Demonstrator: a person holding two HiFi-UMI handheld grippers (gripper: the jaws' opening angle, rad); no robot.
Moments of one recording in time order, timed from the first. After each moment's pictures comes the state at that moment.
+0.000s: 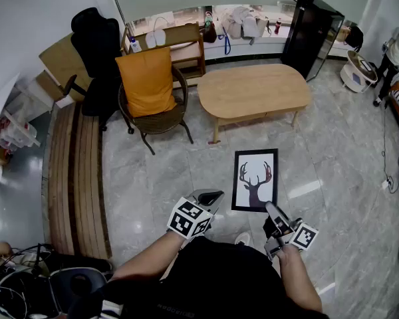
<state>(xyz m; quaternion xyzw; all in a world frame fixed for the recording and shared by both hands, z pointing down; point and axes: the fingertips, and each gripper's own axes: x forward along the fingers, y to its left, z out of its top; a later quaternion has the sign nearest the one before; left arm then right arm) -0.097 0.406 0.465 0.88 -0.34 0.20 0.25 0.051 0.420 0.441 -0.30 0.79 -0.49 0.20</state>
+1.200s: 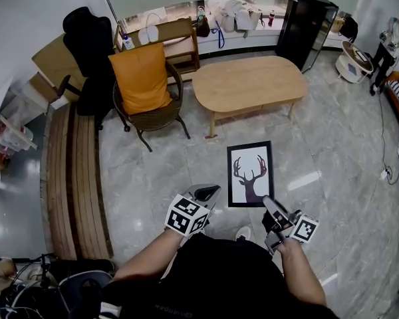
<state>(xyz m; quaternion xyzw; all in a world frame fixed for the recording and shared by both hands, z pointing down) -0.104 0.398 0.464 0.88 -0.35 0.19 0.24 0.042 0.417 0.437 -0.28 0.80 -0.49 0.19</state>
